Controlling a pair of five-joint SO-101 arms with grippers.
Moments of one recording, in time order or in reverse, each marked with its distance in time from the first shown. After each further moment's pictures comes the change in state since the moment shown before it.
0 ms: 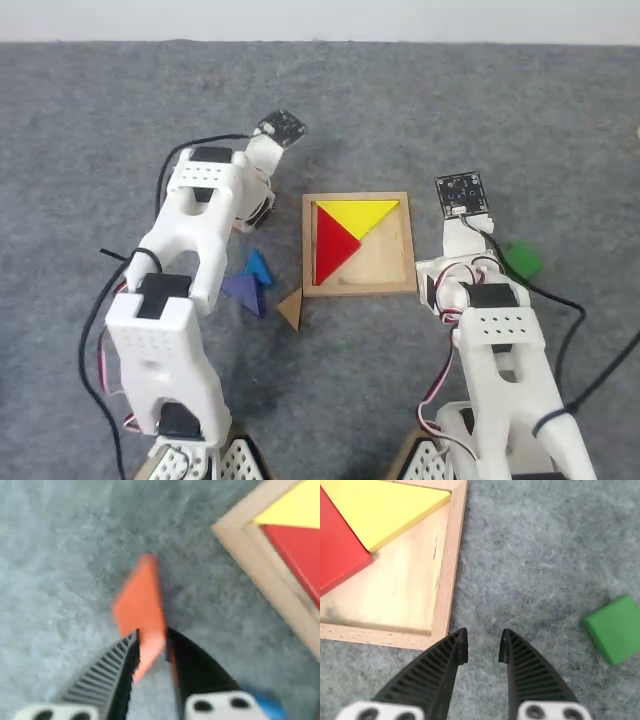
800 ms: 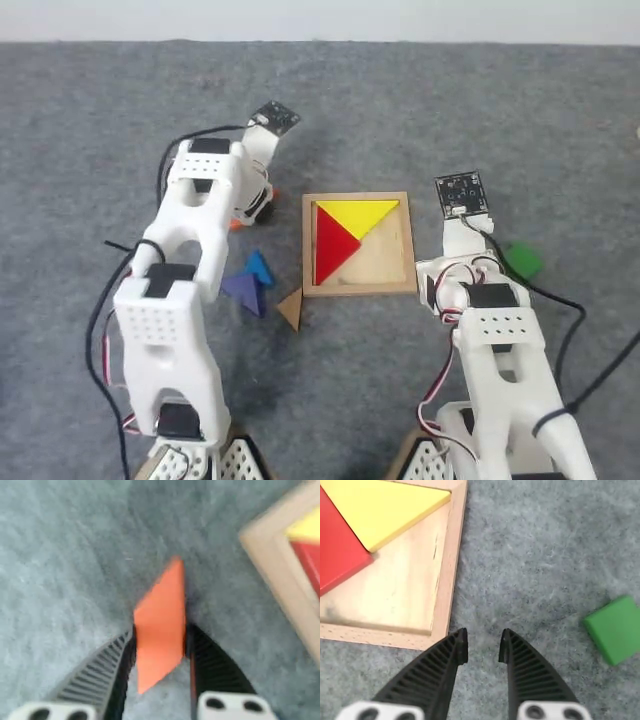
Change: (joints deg) left arm -1.1 9.3 -11.5 1.1 2.6; right arm 0.0 0.0 0.0 0.0 0.0
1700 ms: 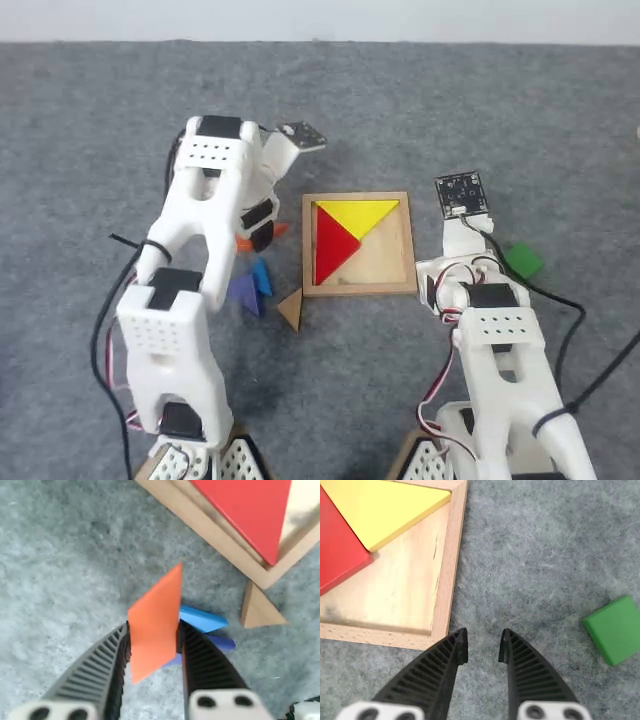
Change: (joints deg) left arm 3.5 -7.2 -5.6 28.2 -10.0; right arm 0.0 0.0 0.0 0.0 0.2
